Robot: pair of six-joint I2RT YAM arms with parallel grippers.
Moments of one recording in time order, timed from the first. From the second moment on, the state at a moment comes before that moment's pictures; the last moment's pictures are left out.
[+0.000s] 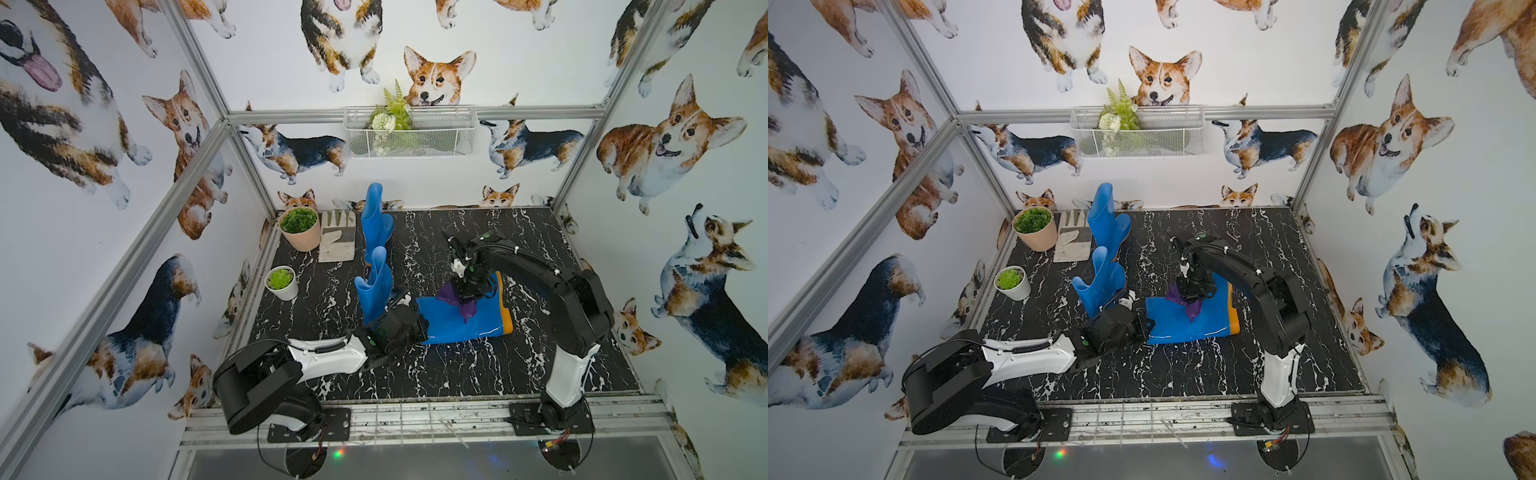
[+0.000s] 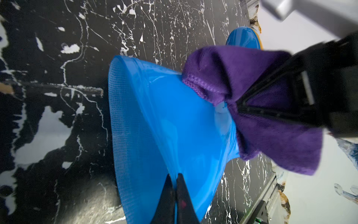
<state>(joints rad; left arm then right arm) -0.98 1.43 0.55 0.26 -0.08 -1.06 0.57 1.89 1.47 -1.19 -0.11 0.29</state>
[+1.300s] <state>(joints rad) -1.03 1.37 0.65 0.03 -0.18 -1.02 0.31 2.05 1.83 -1.33 0.00 0.26</state>
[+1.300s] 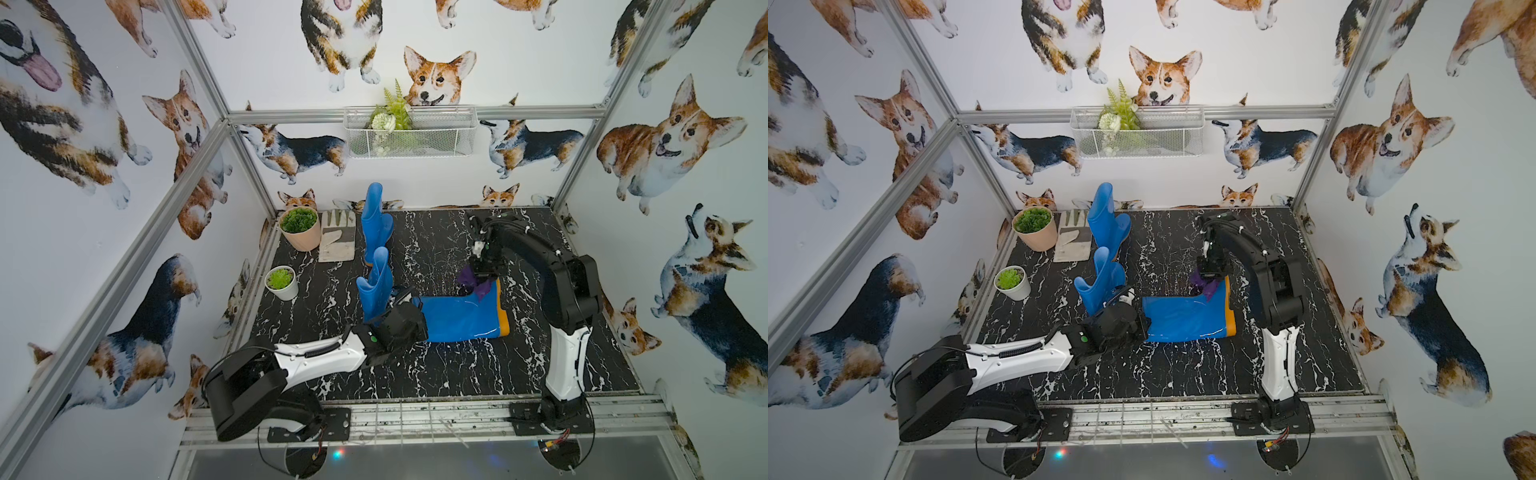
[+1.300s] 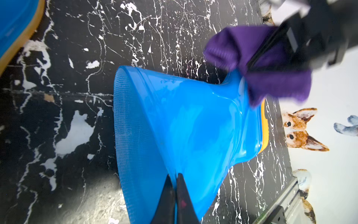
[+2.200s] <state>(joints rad) -1.05 1.37 0.89 -0.11 -0.22 -1.03 1.14 0.90 0.56 -0.42 0.25 0.63</state>
